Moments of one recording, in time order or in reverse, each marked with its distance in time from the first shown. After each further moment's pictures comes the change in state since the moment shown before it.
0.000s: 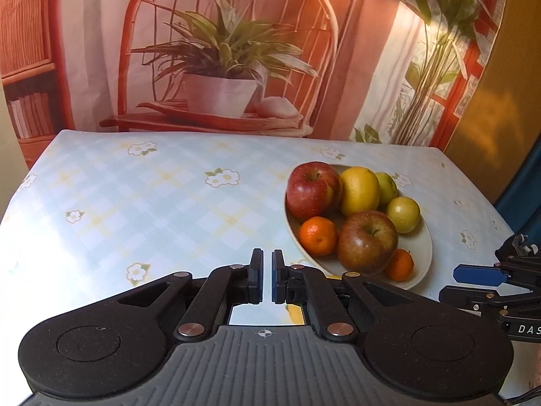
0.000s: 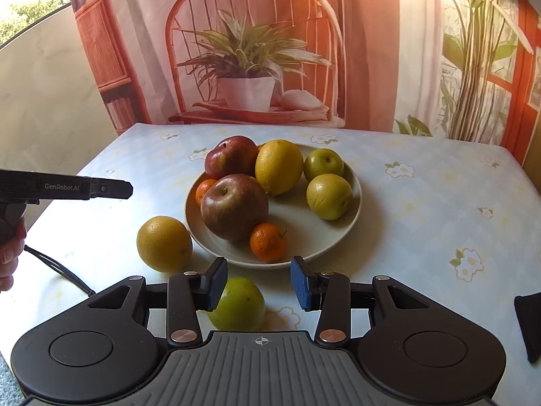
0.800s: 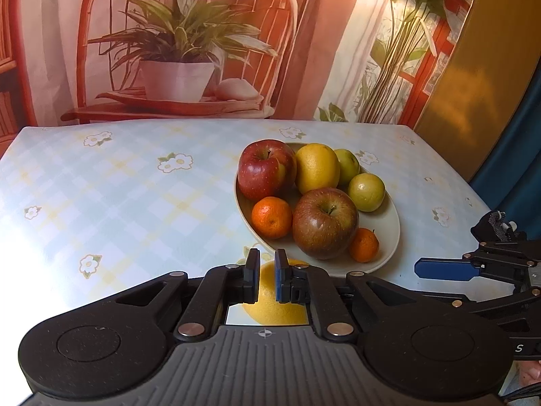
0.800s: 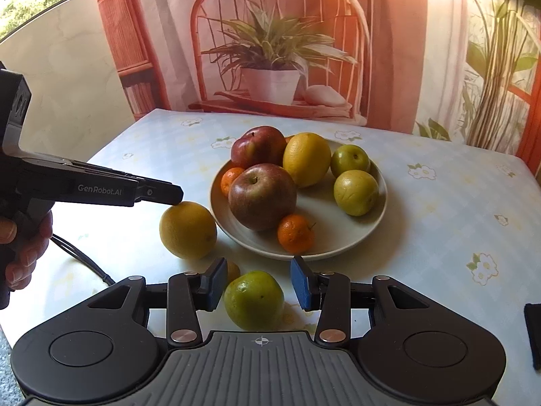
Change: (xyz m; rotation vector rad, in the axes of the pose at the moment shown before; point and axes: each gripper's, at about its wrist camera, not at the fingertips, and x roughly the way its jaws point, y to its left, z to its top) left arm 0.012 -0.016 -0.003 0.048 0.054 -0.106; right arm 0.005 0.021 -0.001 -0.077 0.034 0.043
